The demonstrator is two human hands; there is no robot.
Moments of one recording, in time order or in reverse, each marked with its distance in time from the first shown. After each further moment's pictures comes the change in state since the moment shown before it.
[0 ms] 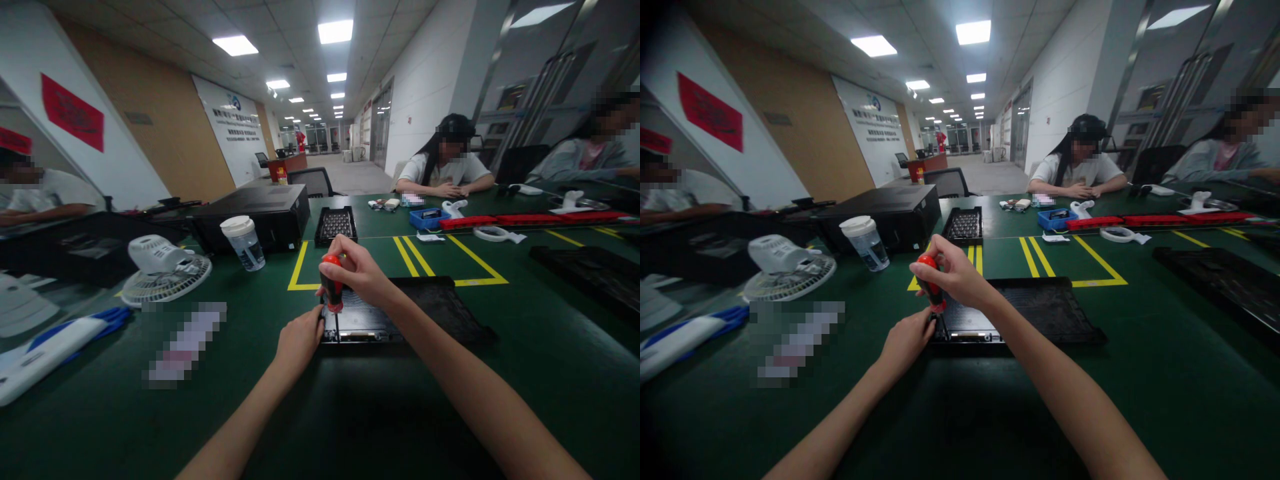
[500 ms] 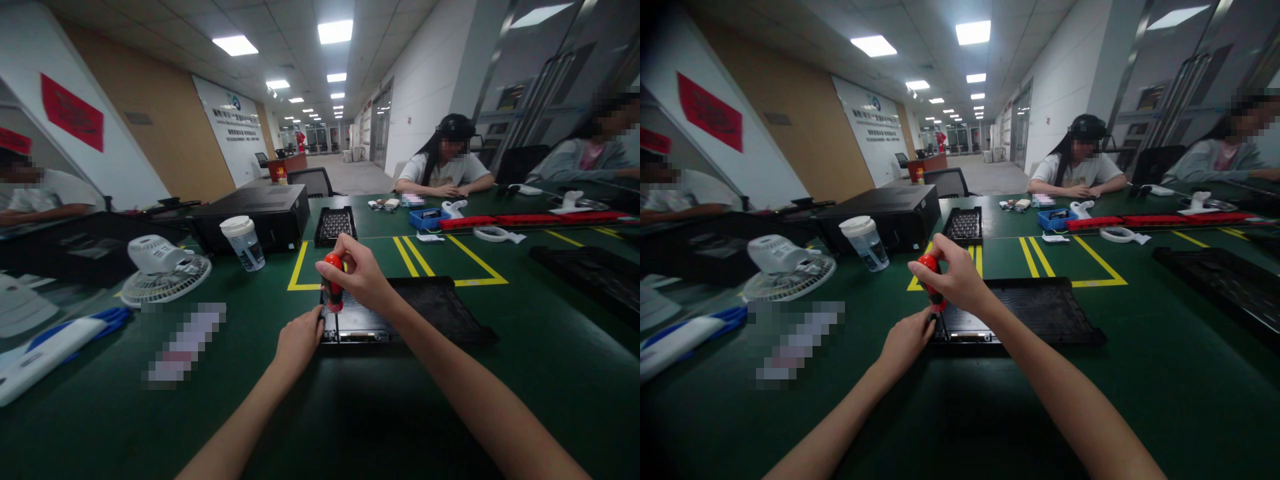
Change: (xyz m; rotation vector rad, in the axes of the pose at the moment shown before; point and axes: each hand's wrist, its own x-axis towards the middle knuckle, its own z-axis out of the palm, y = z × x) left_hand -0.001 0.002 -0.003 0.010 -0.021 -0.014; right_hand -0.001 -0.002 0.003 -0.498 0.227 -0.144
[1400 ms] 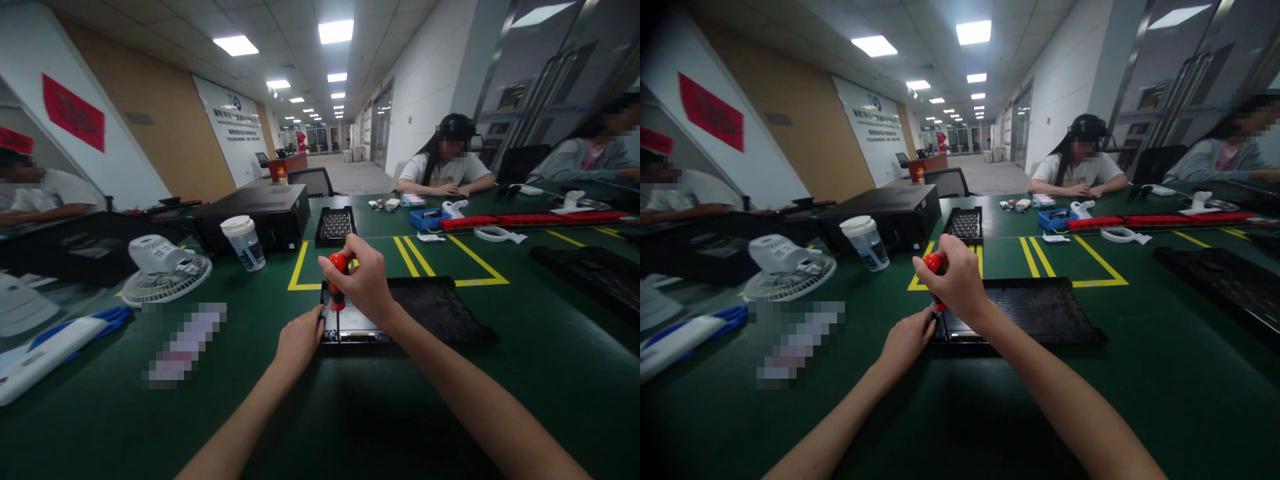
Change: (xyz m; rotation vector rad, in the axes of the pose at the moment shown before) left_hand 0.002 -0.003 0.006 -0.011 0.033 0.011; right_hand -0.003 -0.004 0.007 -0.481 0.288 -0.133
